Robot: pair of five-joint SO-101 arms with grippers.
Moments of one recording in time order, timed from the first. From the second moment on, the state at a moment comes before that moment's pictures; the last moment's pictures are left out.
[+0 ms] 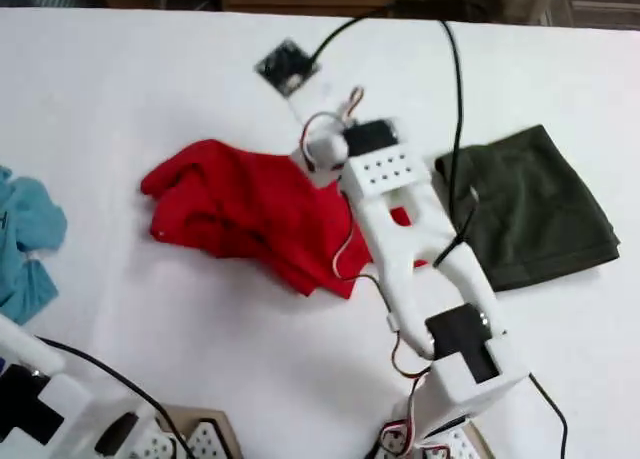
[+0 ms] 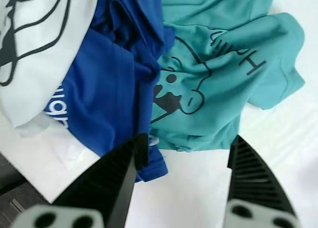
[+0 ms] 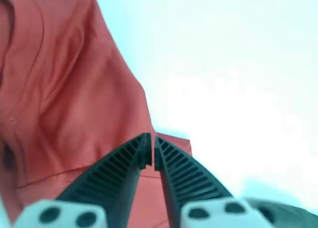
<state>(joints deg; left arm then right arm) -66.0 -4.5 -6.5 85.3 -12.9 -25.1 8.0 -4.8 63.2 25.6</state>
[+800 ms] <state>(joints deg) -57.0 -4.5 -0.3 81.3 -12.9 -44.7 21.9 1.8 64.6 29.8</state>
